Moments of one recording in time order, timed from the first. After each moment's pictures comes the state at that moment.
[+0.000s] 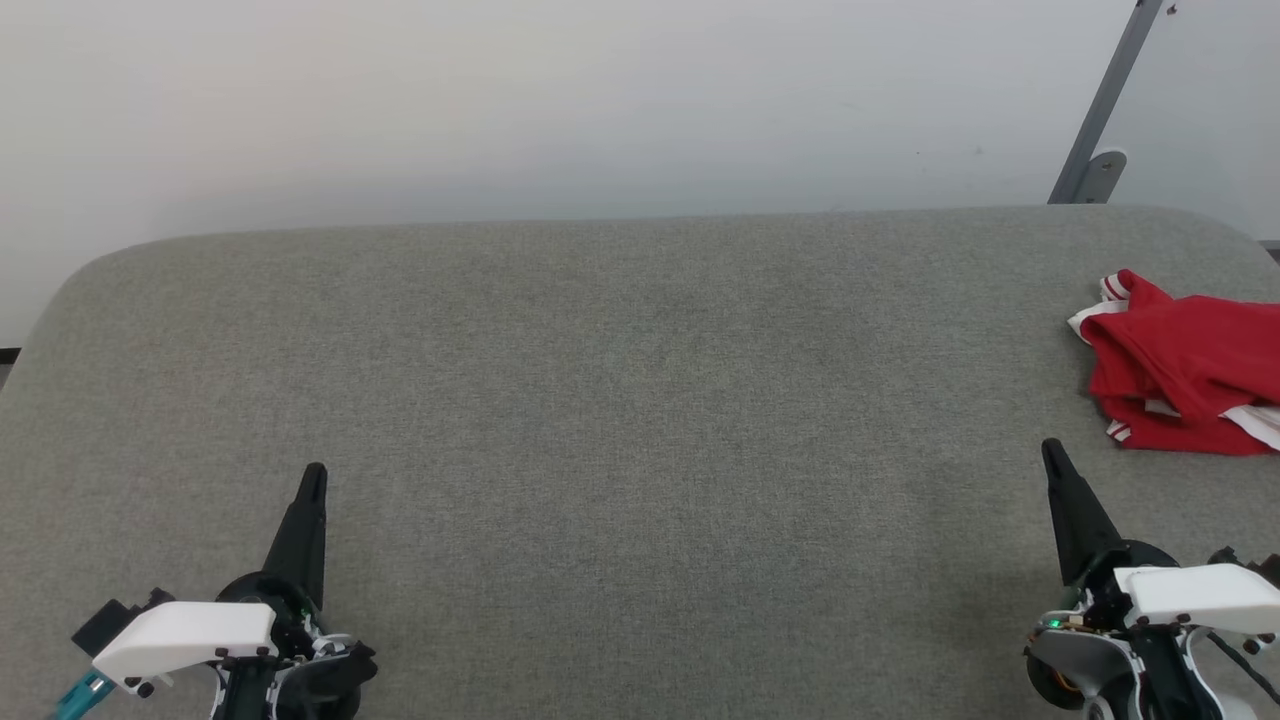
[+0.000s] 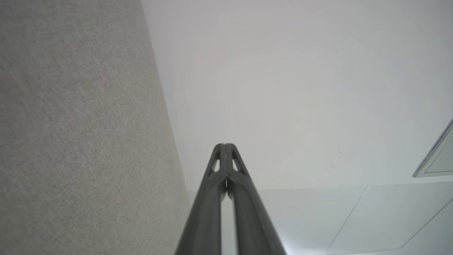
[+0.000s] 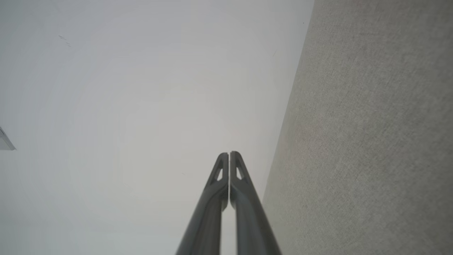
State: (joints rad) left arm -0.10 0.06 0.10 0.24 -1.60 -0.13 0.10; right arm -0.10 -0.05 -0.11 0.24 1.59 0.13 0.11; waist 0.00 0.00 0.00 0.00
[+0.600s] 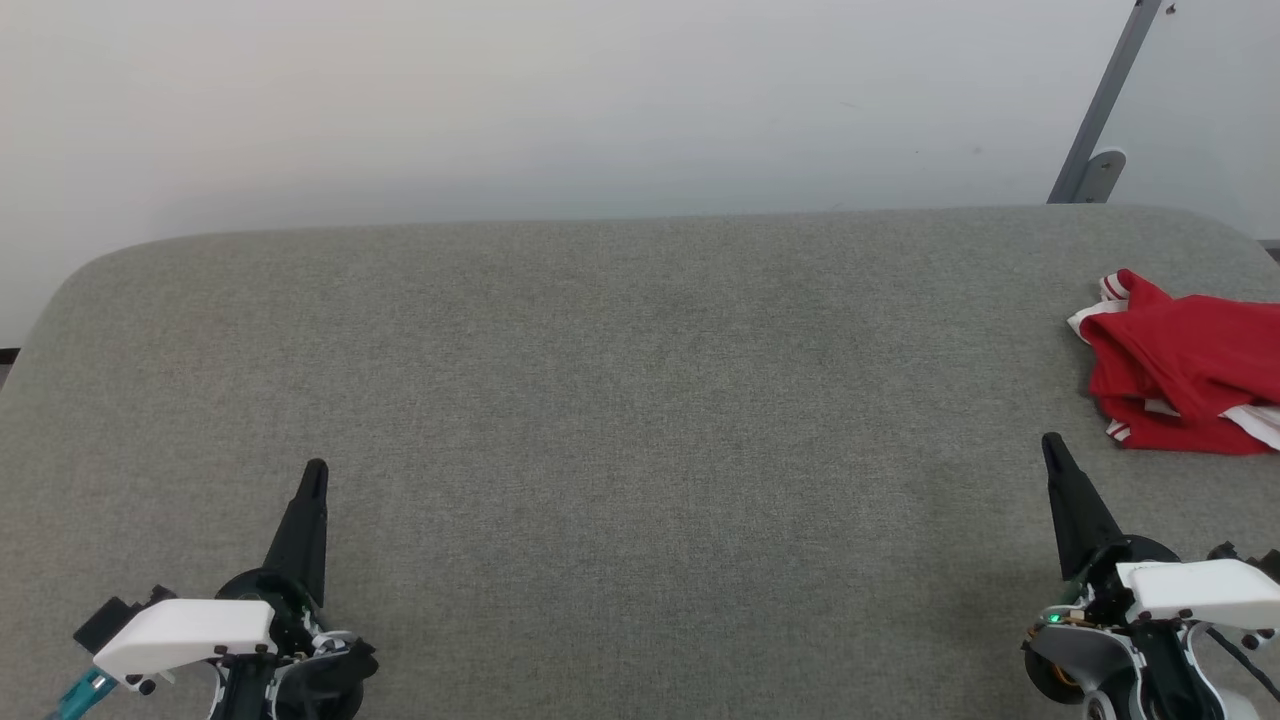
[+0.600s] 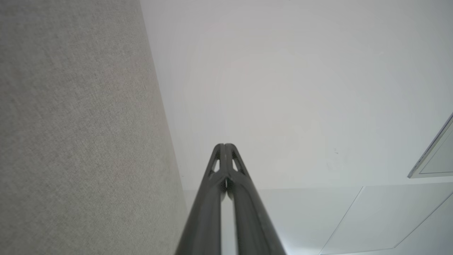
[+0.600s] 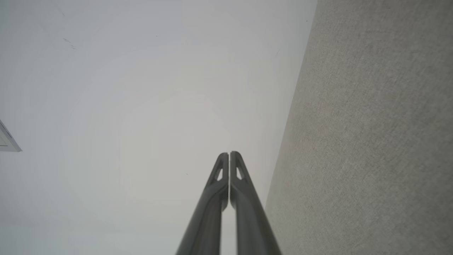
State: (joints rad) left arm -0.10 0.06 0.11 0.25 -1.62 -0.13 0.11; right arm -0.11 -0.05 -0.11 0.24 1.61 0.13 0.11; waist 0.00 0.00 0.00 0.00
